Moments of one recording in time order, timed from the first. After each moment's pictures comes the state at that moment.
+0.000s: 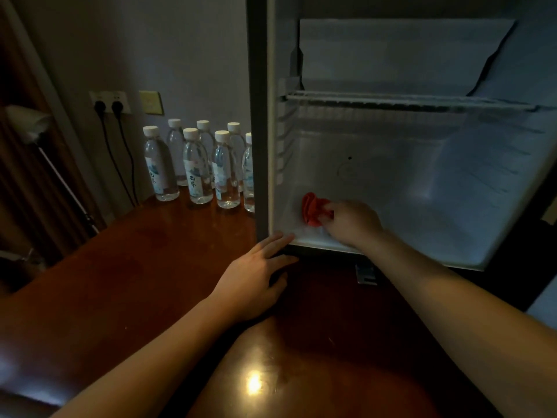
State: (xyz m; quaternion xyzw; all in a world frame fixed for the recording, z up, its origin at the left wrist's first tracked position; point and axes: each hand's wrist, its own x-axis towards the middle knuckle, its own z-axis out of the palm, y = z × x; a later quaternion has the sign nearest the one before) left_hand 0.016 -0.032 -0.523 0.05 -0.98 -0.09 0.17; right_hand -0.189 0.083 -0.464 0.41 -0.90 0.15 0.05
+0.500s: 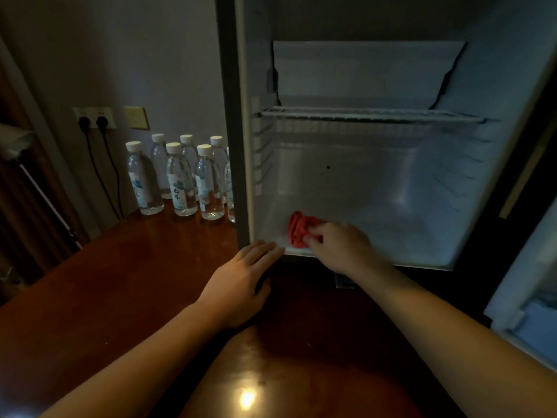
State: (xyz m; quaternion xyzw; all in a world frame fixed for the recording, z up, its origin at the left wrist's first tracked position) left_hand 0.011 -0.025 -0.519 0.07 -0.98 -0.07 0.18; right_hand -0.160 0.122 -0.468 0.41 -0.89 0.16 0.06
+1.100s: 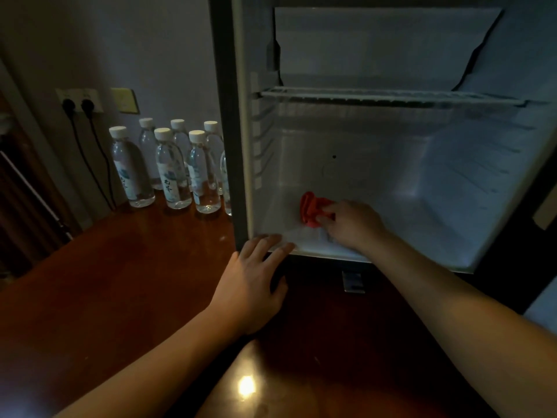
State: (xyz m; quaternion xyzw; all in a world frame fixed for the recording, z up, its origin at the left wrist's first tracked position) left_hand -0.011 -0.015 -0.526 0.09 -0.97 -0.06 0.23; right_hand -0.218 0.100 -0.469 0.40 -0.90 0.15 0.05
